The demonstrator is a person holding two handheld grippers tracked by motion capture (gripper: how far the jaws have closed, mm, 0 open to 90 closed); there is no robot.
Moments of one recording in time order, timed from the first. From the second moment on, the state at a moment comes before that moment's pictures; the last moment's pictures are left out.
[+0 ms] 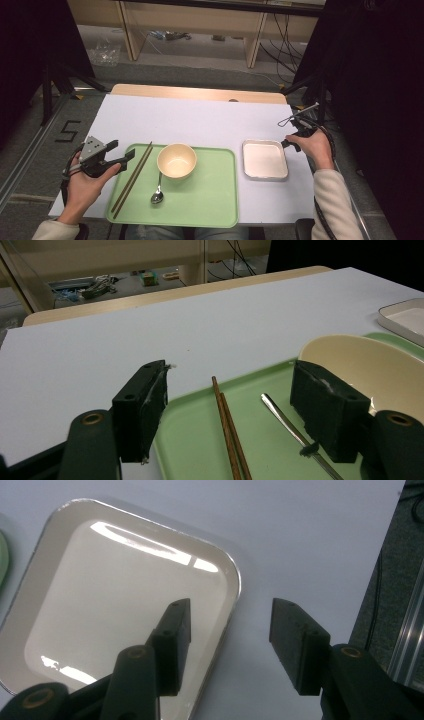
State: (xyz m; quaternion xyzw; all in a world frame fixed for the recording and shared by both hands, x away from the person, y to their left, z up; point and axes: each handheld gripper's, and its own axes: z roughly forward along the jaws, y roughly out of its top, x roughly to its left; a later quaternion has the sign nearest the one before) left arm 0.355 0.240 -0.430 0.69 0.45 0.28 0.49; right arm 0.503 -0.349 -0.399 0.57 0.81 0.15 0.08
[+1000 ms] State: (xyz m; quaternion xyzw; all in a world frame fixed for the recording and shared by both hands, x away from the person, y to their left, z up) left arm 0.353 0.239 -0.429 0.69 0.45 0.28 0.49; right arm 0.507 -0.352 -0.420 0.59 0.80 0.12 0.06
